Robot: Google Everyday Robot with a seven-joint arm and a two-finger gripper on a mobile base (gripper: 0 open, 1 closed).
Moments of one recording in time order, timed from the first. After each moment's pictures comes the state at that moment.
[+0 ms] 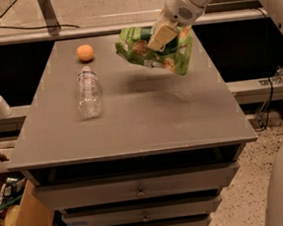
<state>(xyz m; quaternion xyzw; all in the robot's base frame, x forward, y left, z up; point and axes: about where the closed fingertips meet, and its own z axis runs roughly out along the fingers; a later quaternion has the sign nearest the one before) 0.686 -0.071 0.952 -0.61 0.72 0.09 0.33</state>
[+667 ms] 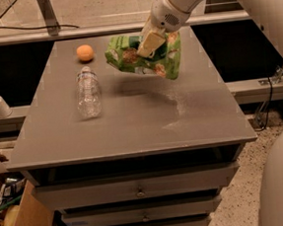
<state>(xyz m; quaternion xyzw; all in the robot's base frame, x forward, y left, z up) 0.679 -0.035 0.940 -0.64 0.70 0.10 0.31</state>
